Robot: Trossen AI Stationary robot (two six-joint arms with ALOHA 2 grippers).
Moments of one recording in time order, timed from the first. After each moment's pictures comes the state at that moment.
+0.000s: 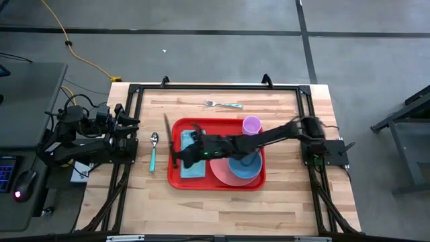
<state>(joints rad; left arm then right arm) 0.26 0.01 0.67 -0.65 0.17 -0.33 0.16 2.05 1.62 0.26 0.12 1.12</state>
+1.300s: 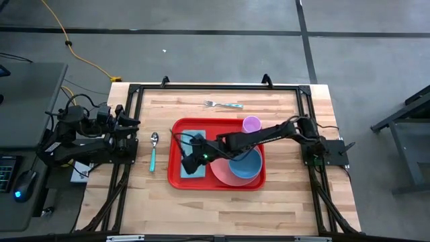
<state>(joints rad) 0.26 0.01 0.67 -0.66 0.19 -0.36 0.15 2.10 1.76 -0.32 0.02 1.05</state>
